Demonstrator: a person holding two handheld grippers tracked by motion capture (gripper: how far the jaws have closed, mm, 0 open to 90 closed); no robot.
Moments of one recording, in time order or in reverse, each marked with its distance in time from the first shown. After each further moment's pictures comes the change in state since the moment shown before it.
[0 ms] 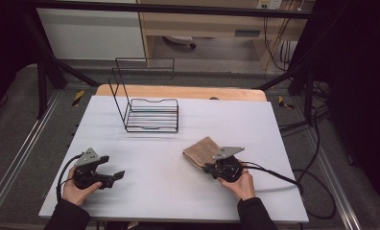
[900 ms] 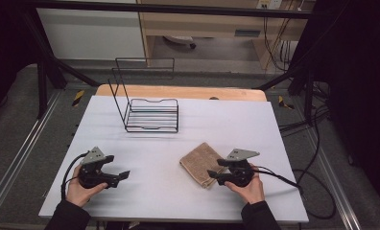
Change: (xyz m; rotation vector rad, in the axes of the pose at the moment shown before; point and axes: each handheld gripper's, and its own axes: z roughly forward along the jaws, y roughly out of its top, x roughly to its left) left arm -0.013 0.013 0.007 0.021 -0.029 0.003; right arm -0.008 -0.017 -0.028 -0.093 -0.076 0.098
